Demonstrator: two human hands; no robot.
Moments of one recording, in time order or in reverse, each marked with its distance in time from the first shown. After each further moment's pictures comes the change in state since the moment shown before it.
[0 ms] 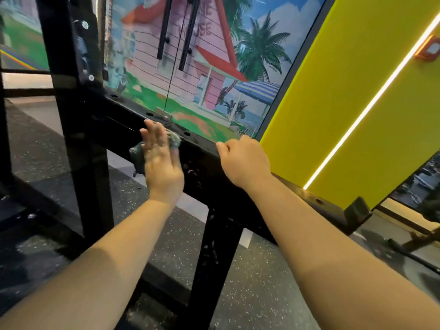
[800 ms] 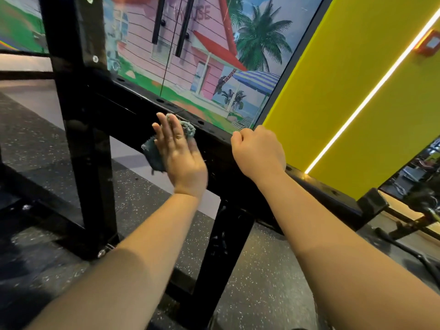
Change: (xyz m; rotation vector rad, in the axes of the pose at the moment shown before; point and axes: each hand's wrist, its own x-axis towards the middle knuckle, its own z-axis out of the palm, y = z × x) left_hand -0.005 0.017 0.011 -0.101 0.081 -0.177; right_hand -0.002 -0.009 0.010 -0.062 0.158 0.109
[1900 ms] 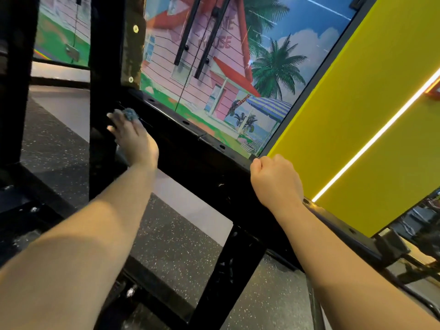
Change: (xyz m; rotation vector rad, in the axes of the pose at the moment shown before) left_hand 0.116 -0.079 -0.053 0.024 0.131 -0.483; right_hand -0.003 0.001 0.003 -0.039 0.023 -0.025
